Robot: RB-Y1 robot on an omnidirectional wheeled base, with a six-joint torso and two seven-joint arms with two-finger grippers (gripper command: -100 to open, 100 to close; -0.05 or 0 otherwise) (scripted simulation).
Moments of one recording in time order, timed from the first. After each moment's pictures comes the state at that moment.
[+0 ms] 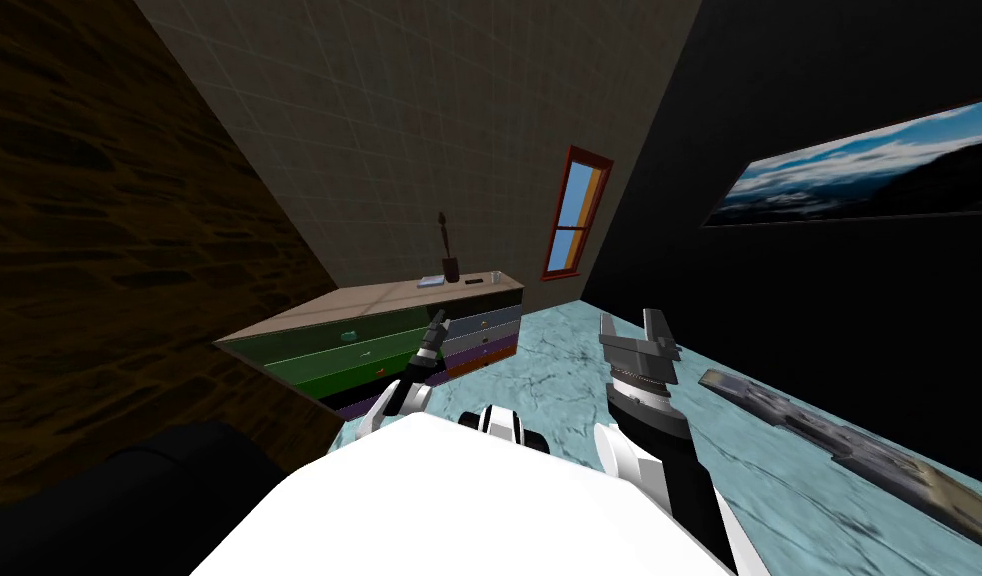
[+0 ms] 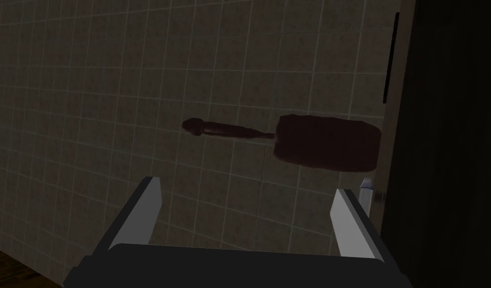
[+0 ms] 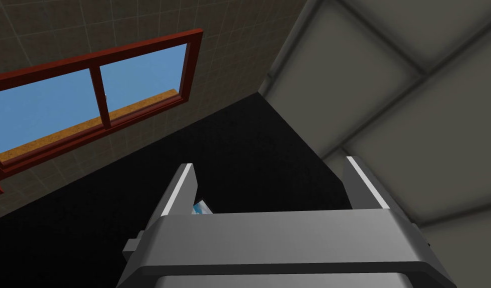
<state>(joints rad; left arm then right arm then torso) 0.42 0.16 0.03 -1.99 -0.03 -0.42 0.07 0.47 0.01 0.00 -2.31 0.05 -0.53 -0.15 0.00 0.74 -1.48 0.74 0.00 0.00</state>
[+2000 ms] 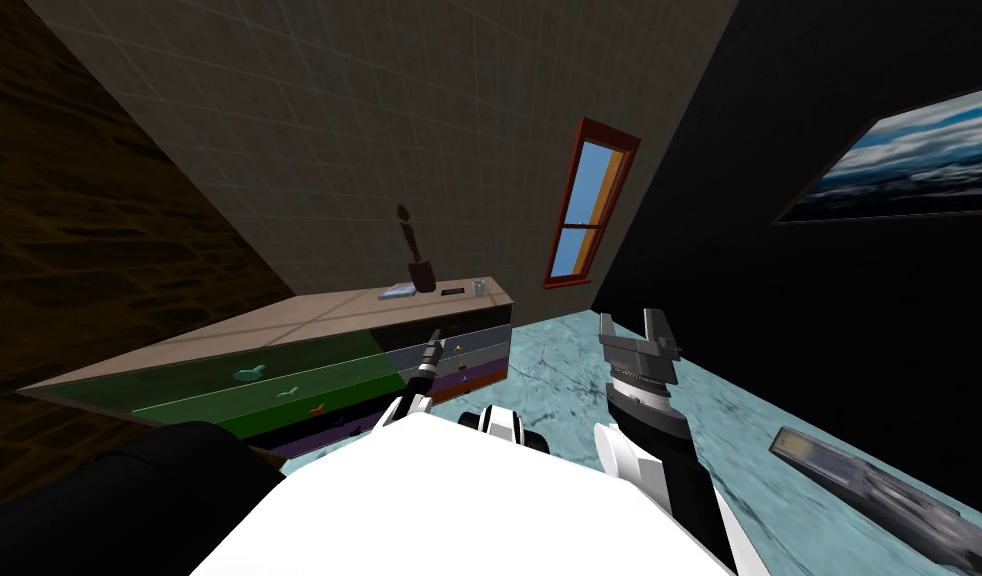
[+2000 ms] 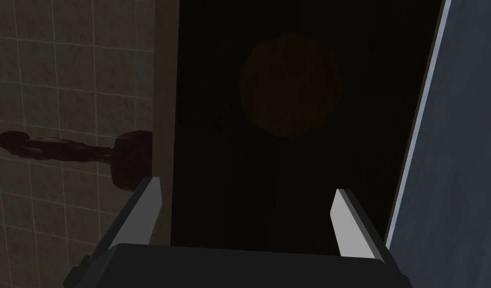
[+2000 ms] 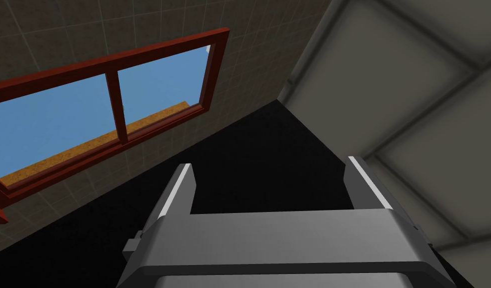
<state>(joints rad) 0.34 0.11 0.12 -1.56 0.04 -0.50 0.09 0.47 0.01 0.00 -2.31 0.05 -0.53 -0.15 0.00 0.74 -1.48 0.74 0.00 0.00</state>
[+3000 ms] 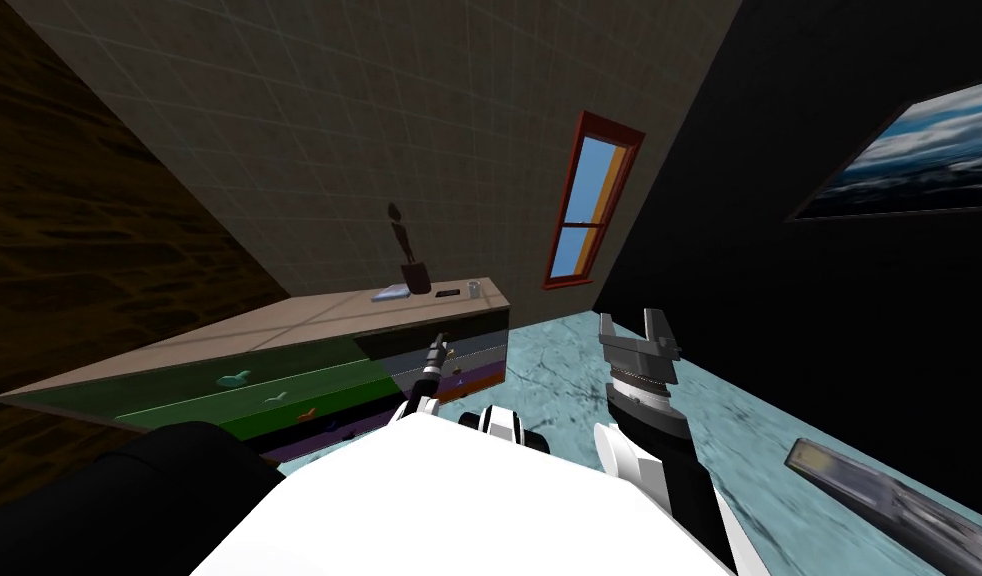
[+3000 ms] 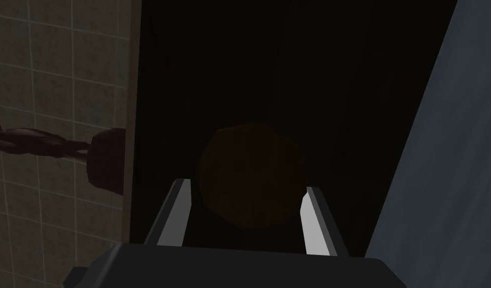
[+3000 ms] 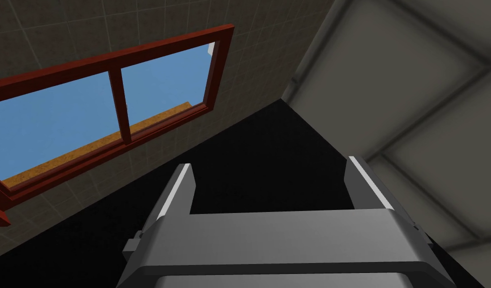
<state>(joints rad) 0.34 0.01 0.13 -1.54 0.05 -0.50 0.09 0.47 0.01 0.00 -2.31 0.05 -0.53 -0.15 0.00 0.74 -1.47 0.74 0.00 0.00</state>
